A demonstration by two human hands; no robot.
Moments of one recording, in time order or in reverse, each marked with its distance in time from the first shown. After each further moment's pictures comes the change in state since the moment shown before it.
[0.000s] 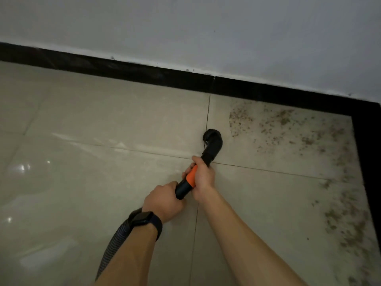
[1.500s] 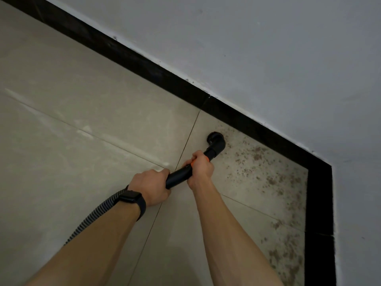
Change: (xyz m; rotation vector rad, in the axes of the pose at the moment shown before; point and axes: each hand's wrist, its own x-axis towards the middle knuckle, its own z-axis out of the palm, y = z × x) left_hand 0.051 0.049 0.001 0.151 0.146 0.190; right_hand 0.032 -0.087 0.003 -0.242 0.147 -0.207
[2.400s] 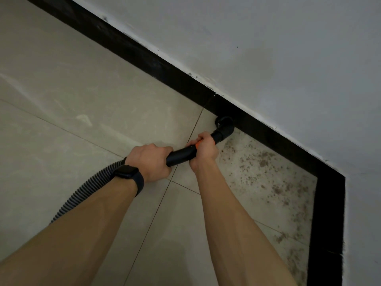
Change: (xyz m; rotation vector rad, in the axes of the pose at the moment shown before) left_hand 0.080 -0.013 -0.035 0.021 0.092 0.052; right_hand 0.054 -0.039 0.048 0.126 -0.051 0.000
